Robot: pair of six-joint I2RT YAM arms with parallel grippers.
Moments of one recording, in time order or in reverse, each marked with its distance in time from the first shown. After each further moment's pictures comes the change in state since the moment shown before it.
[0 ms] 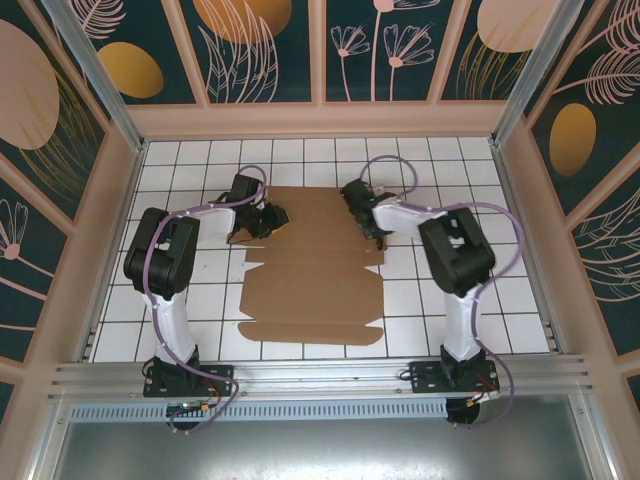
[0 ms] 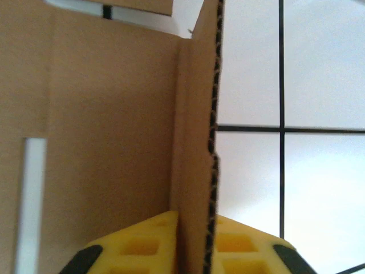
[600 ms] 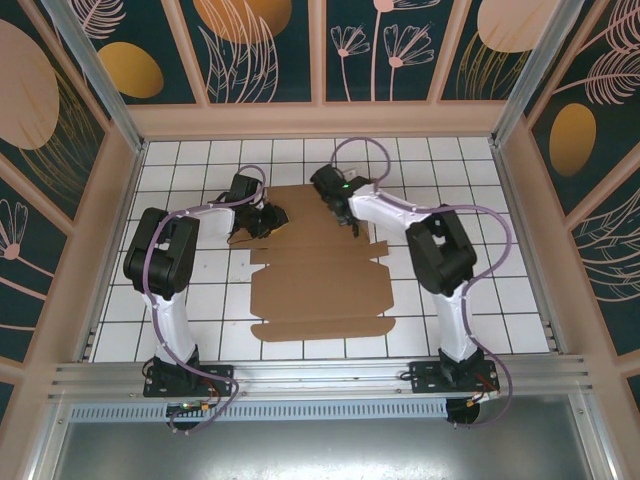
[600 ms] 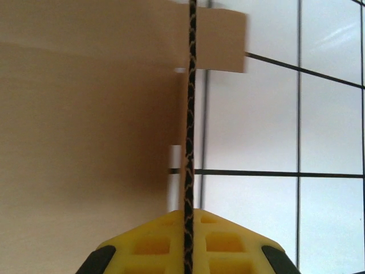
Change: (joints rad) left arm 0.004 0.000 0.000 0.000 0.007 0.000; right arm 0.168 0.140 0.359 -0.225 0.105 0.029
